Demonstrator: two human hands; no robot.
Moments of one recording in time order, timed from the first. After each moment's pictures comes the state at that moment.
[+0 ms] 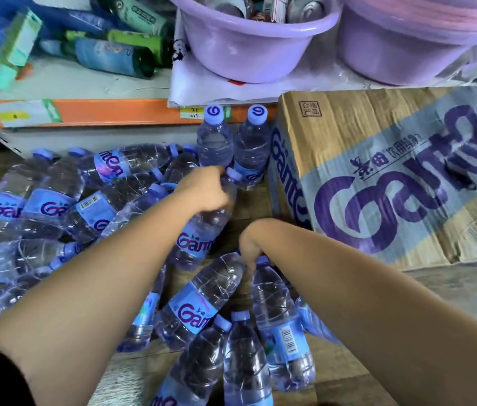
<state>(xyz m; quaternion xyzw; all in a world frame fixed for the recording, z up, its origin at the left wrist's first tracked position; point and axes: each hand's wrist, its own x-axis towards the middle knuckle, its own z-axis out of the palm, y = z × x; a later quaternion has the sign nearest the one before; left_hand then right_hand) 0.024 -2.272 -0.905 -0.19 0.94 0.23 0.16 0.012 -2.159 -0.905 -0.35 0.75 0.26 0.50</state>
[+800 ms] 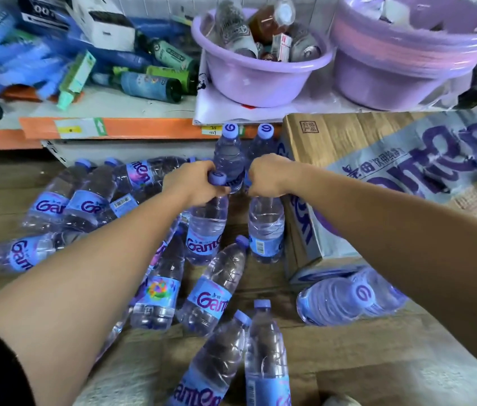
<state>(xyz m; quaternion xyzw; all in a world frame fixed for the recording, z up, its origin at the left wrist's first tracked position) 0.068 -2.294 -0.858 -0.23 0.94 0.22 0.08 -0.016 -2.161 -0.824 -0.39 0.89 0.05 0.24</state>
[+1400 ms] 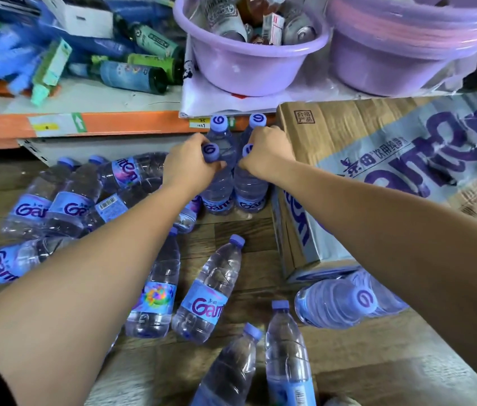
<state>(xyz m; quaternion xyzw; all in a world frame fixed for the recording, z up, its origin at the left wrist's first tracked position) 0.041 -2.283 -0.859 -0.27 0.92 0.27 -0.06 -0.043 -2.168 -0.842 -0.23 0.95 -0.17 0.12</state>
